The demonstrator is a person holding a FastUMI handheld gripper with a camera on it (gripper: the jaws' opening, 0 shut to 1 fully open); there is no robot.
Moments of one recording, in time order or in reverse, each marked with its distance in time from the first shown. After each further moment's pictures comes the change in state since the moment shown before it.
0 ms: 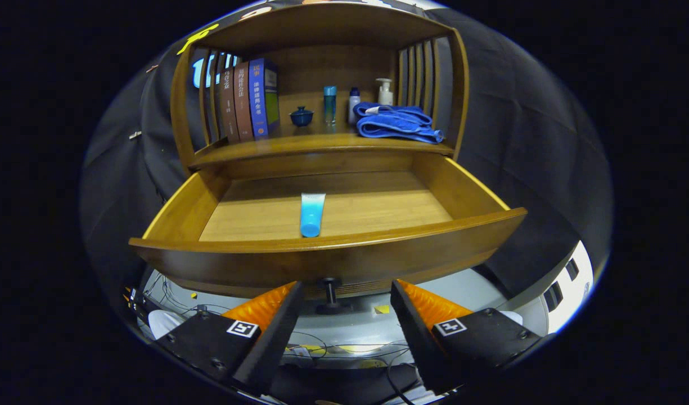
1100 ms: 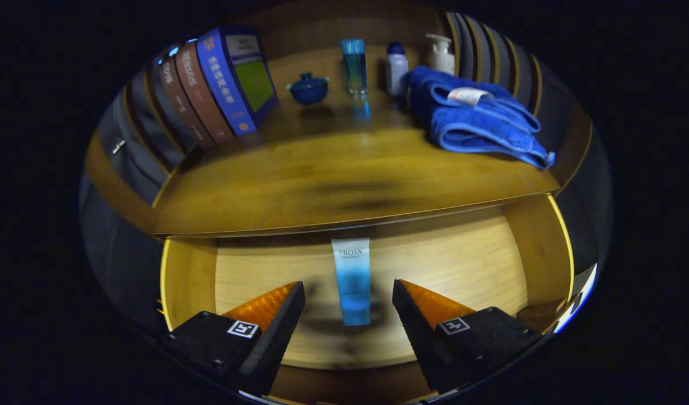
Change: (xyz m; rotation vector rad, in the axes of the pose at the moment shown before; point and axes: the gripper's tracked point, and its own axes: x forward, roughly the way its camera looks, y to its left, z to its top) arm 0.175 0.075 0.079 0.031 0.427 0.094
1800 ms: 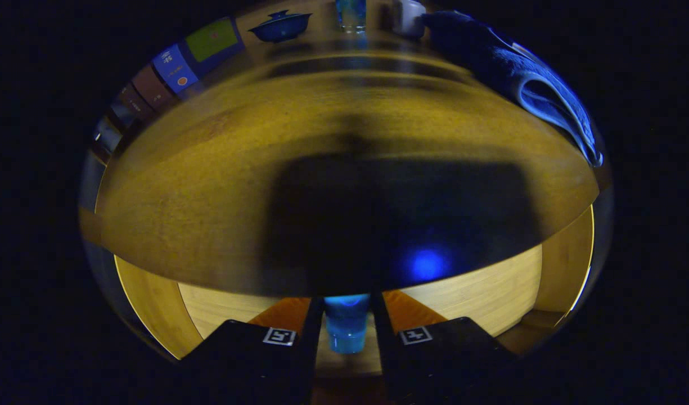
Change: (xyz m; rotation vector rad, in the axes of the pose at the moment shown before) arm 0.063 -0.002 -0.016 -0.031 0.228 -0.054
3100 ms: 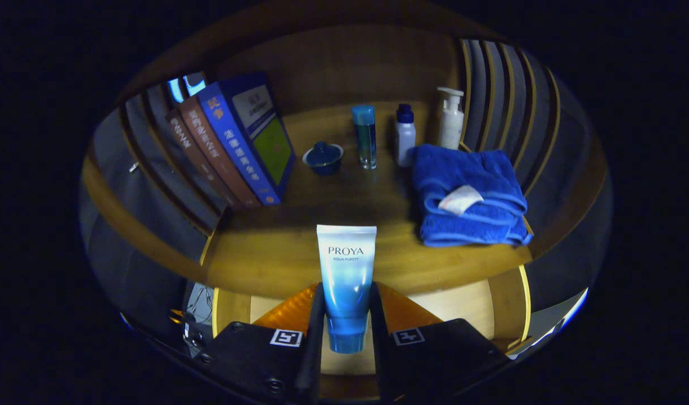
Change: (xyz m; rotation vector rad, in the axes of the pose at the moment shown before) arm -0.163 -0.002 0.130 0.009 -0.425 0.133
